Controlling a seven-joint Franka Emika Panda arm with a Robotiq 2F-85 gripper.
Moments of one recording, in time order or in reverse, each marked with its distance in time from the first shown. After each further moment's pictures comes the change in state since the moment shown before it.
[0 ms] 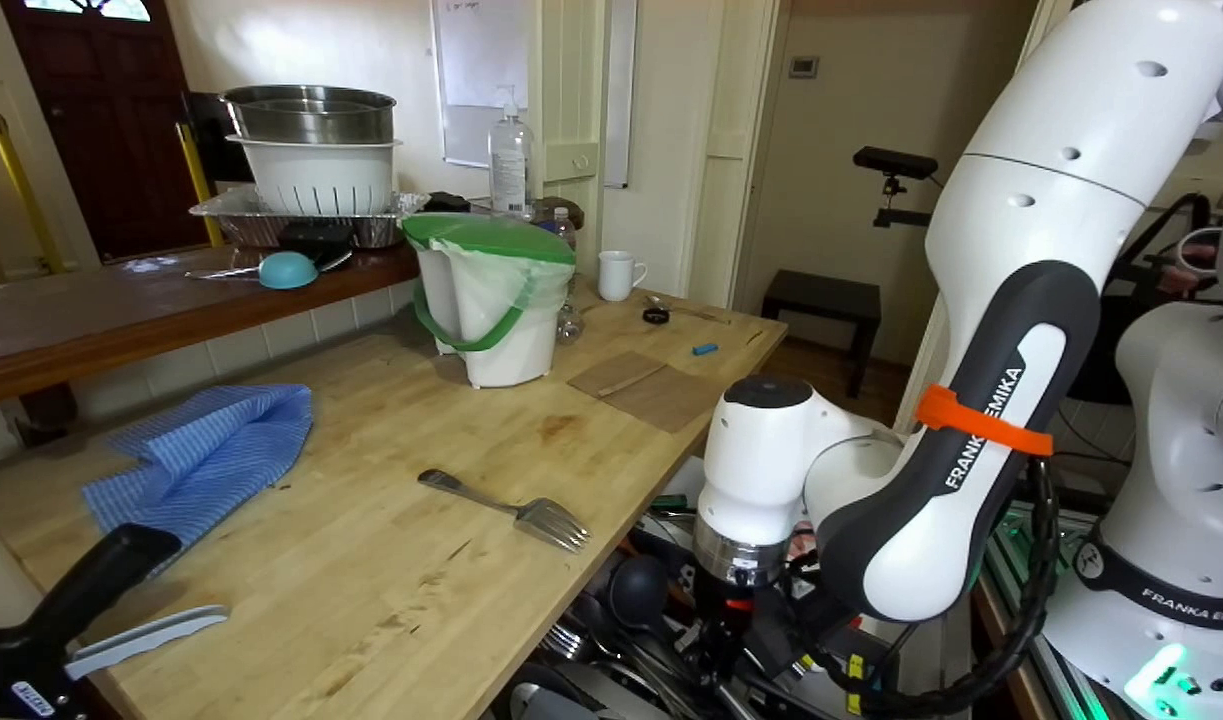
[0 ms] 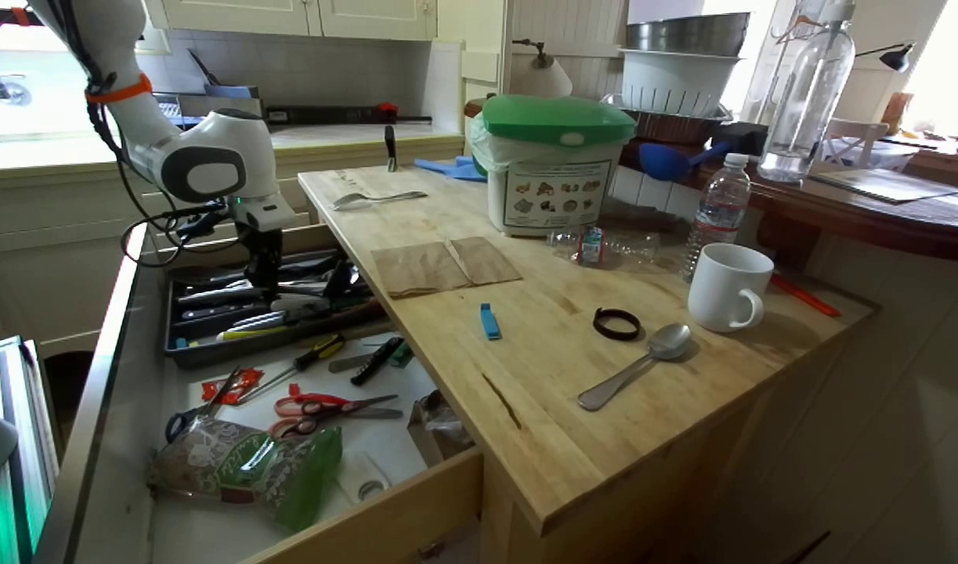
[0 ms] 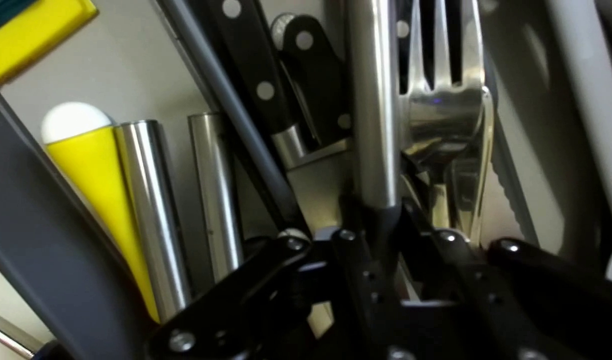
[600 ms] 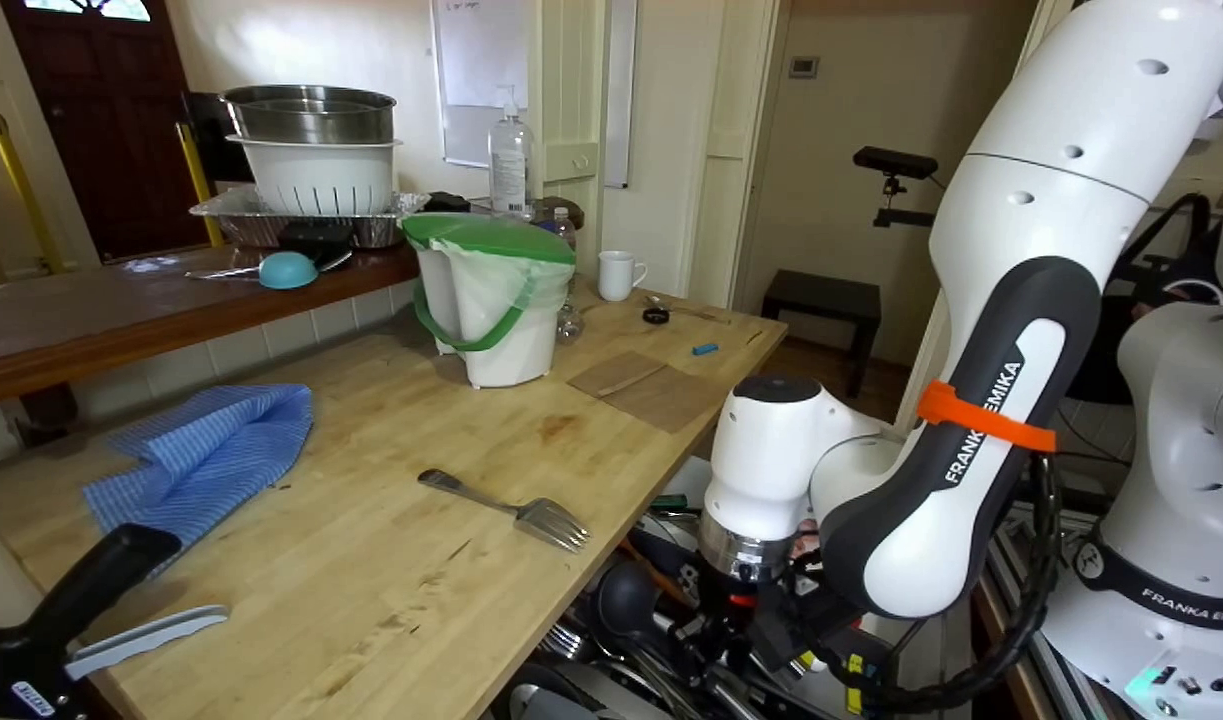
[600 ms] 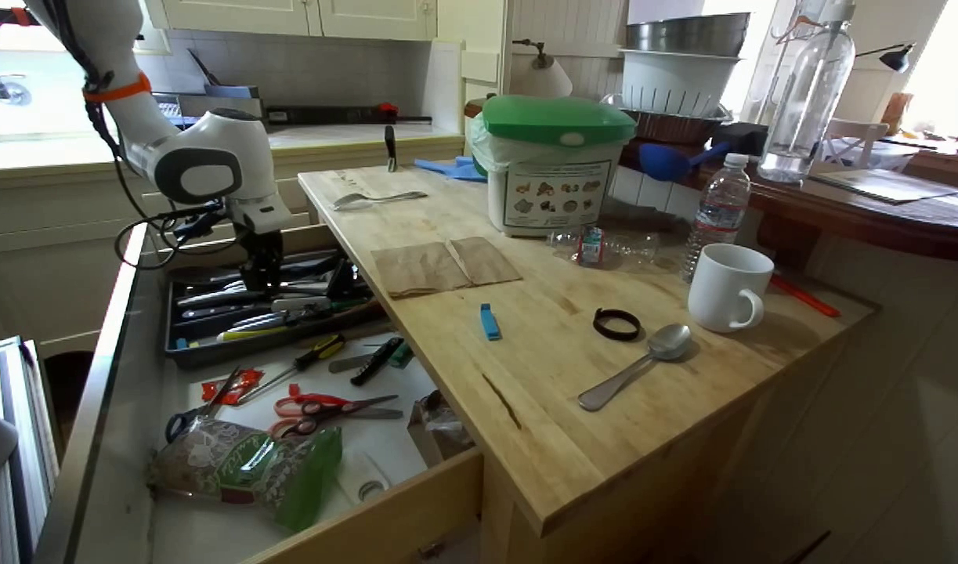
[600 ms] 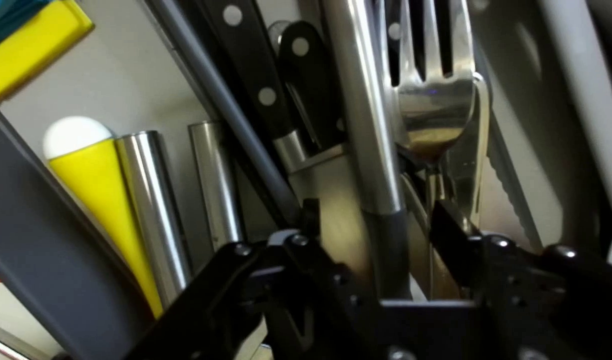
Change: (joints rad) arm -0.031 -0.008 0.029 -0.020 0.043 0.029 -0.009
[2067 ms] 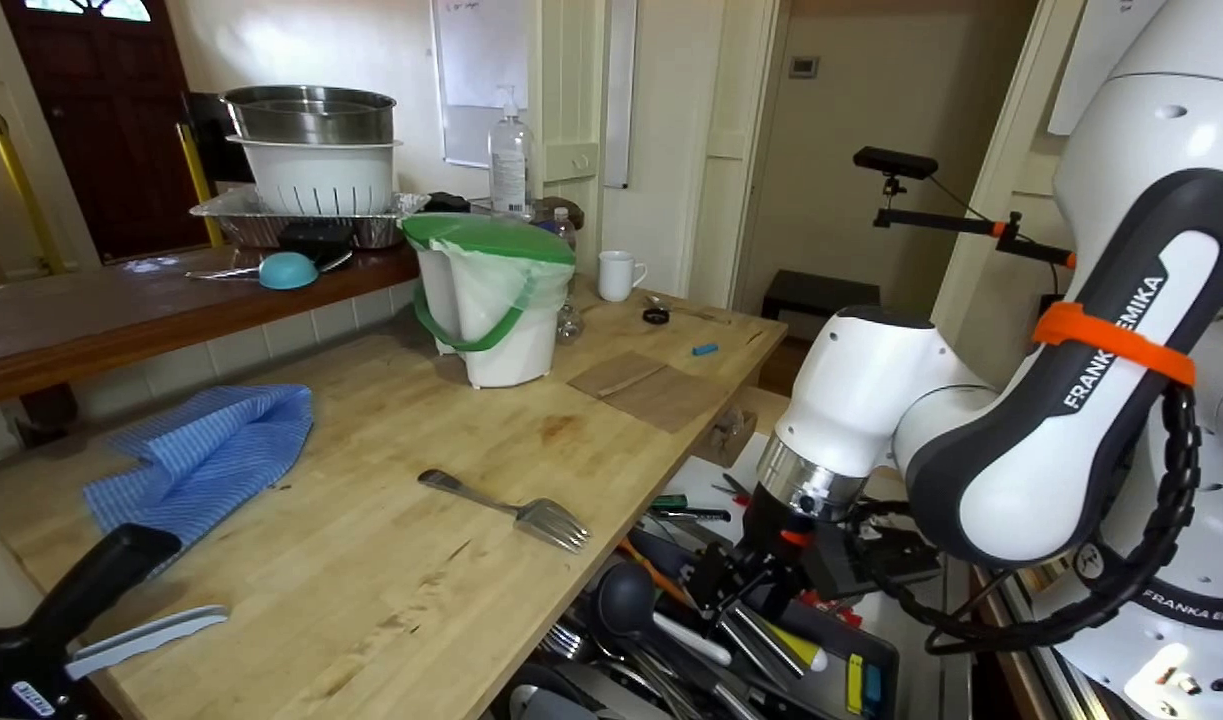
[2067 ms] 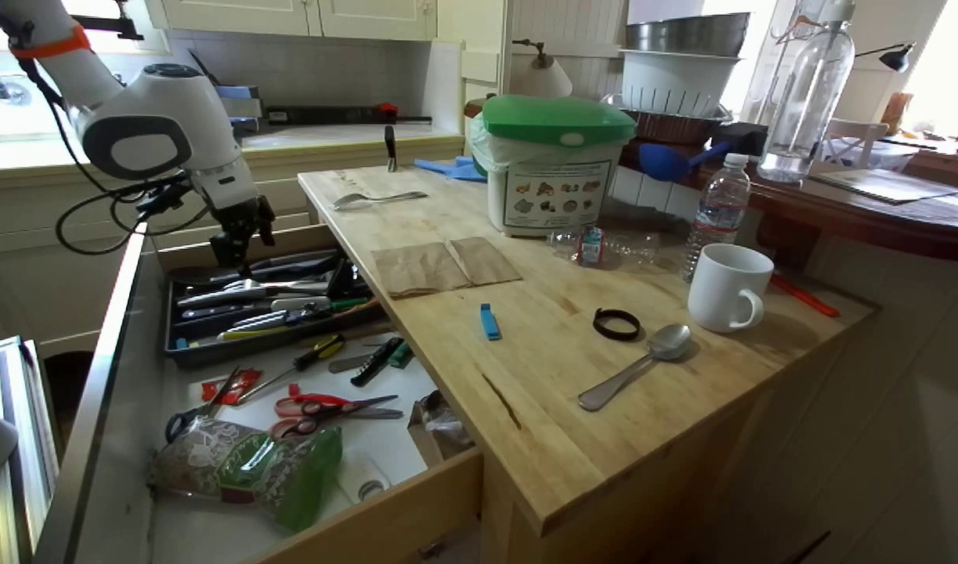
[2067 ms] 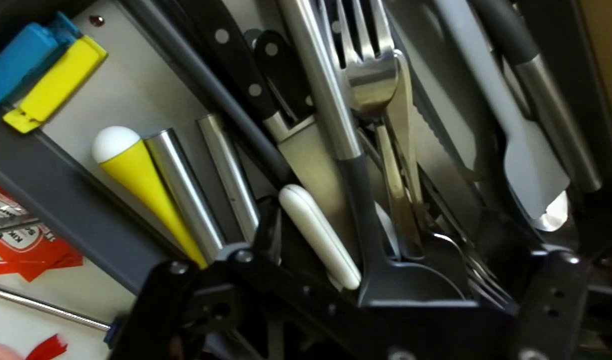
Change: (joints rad) arm 0.015 -0.271 0.029 -0.210 0.189 0.134 -0.007
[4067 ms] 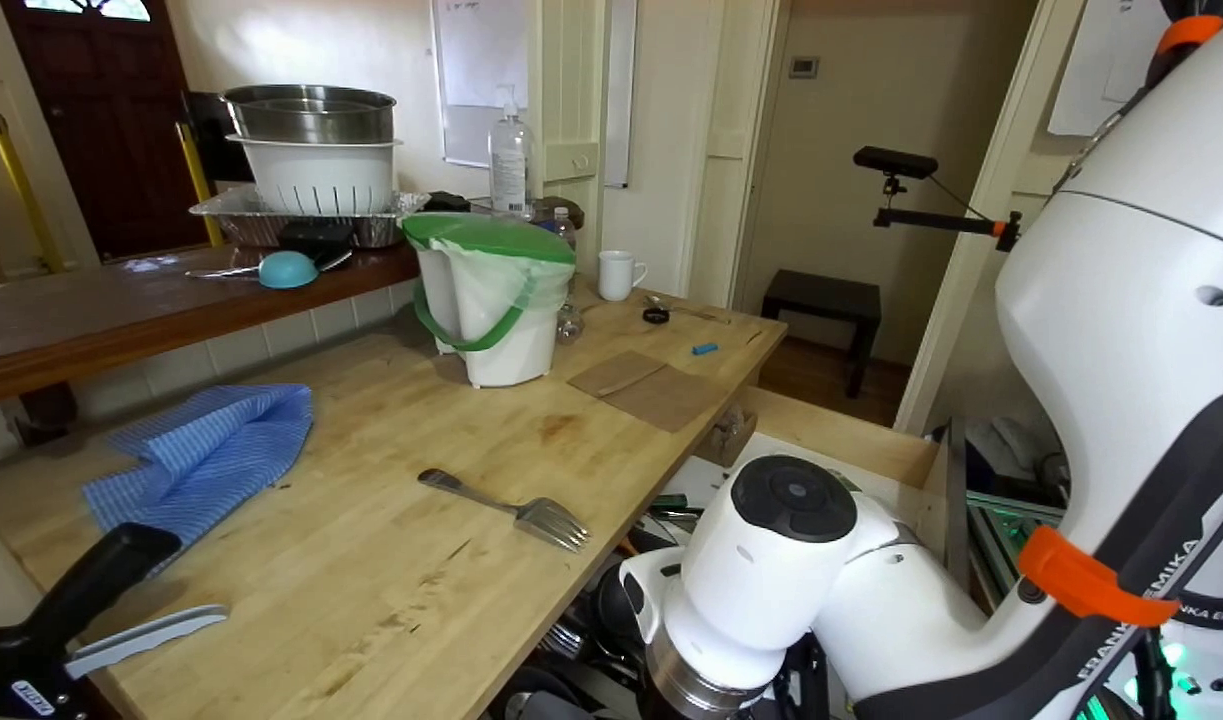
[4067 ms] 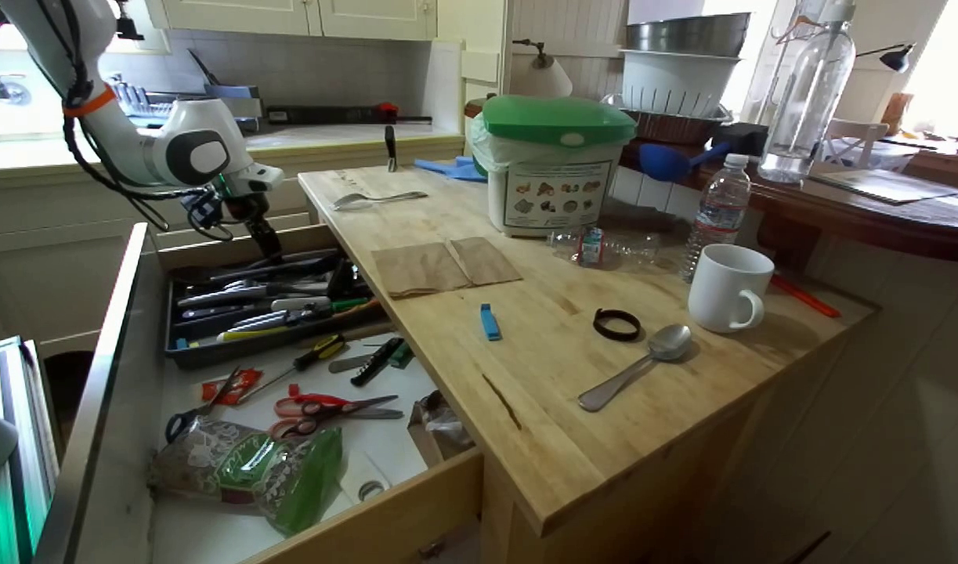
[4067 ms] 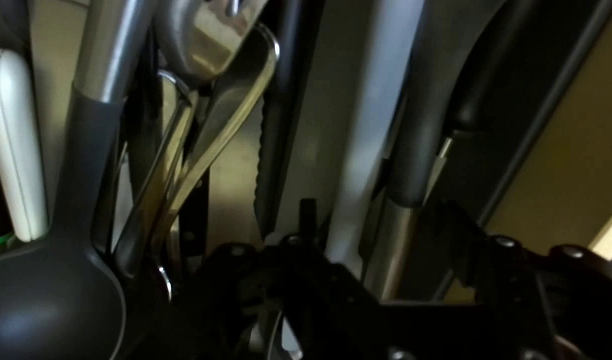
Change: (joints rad) arm 0.551 0.409 -0.385 0.429 -0.363 -0.095 -0.263
